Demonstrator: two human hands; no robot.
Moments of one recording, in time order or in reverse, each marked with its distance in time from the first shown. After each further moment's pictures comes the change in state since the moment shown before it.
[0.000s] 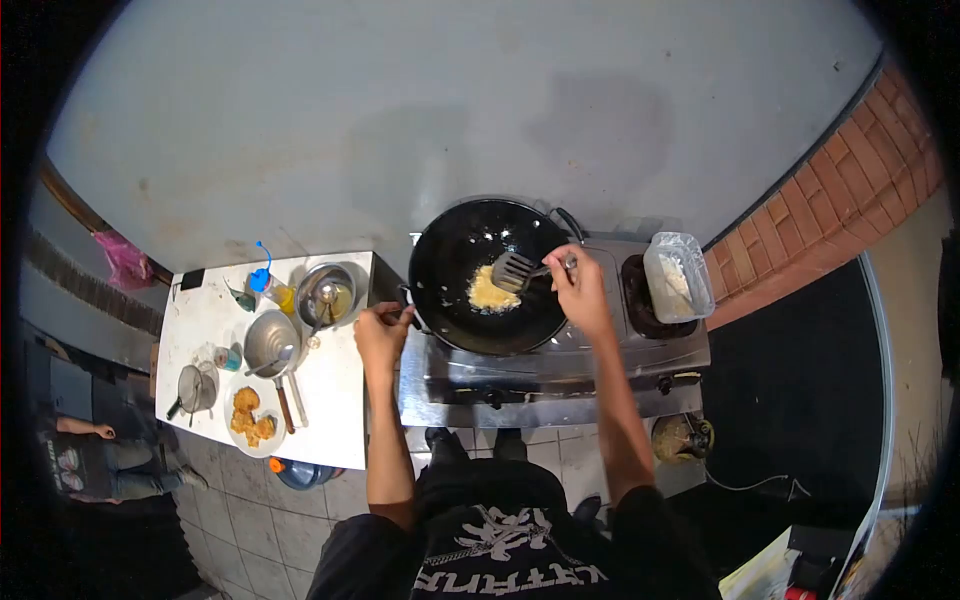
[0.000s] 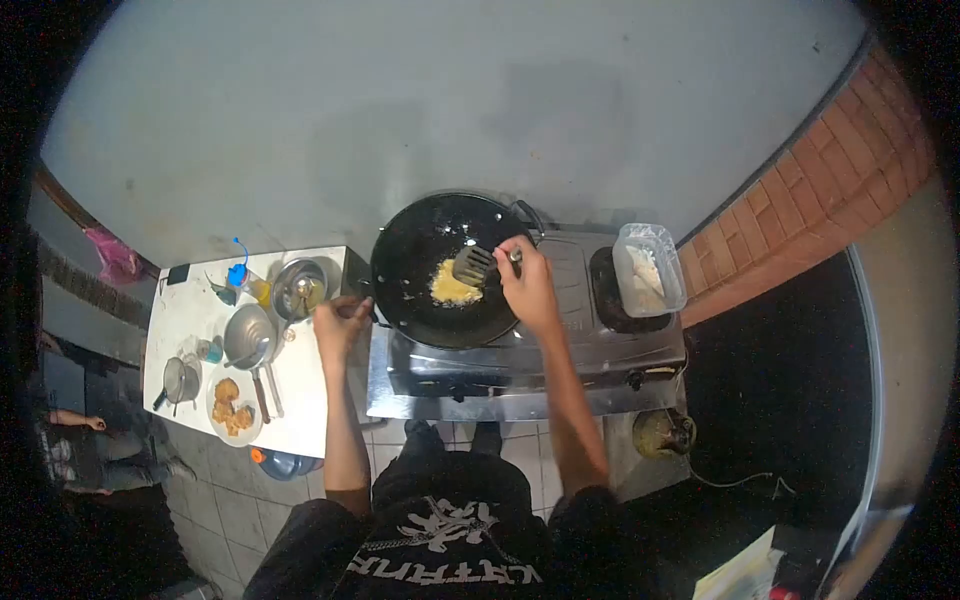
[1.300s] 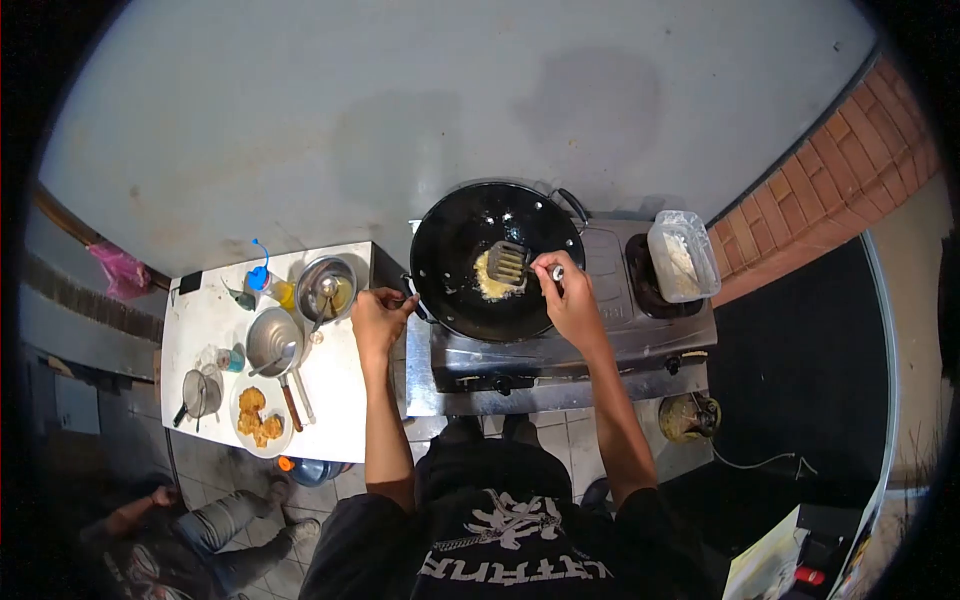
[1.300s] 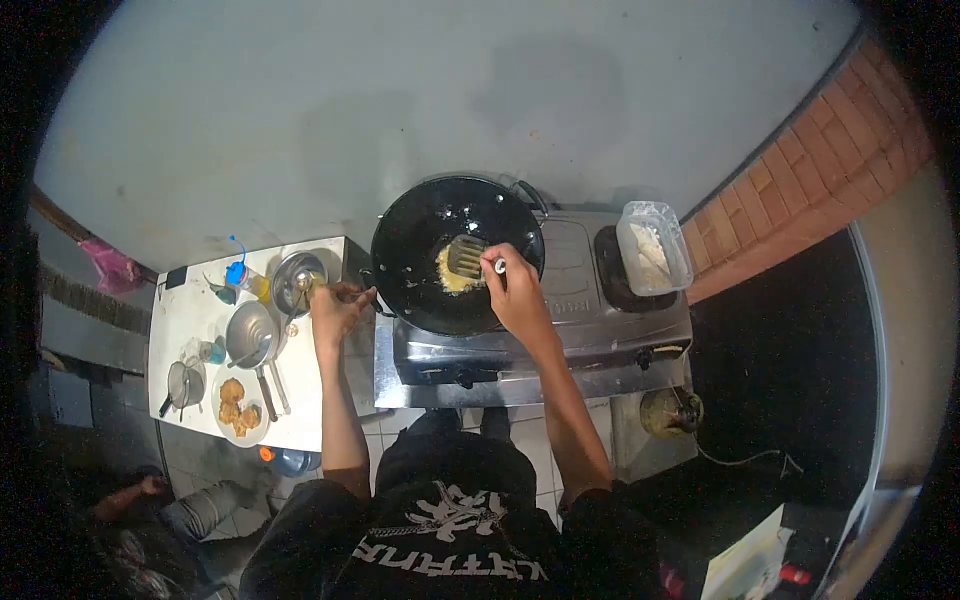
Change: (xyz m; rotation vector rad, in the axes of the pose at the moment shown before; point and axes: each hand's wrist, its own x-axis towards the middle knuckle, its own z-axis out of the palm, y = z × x) left_hand 0.018 -0.005 -0.006 0.031 -0.077 0.066; right_hand -0.034 -0.016 0.019 -0.024 -0.032 -0.057
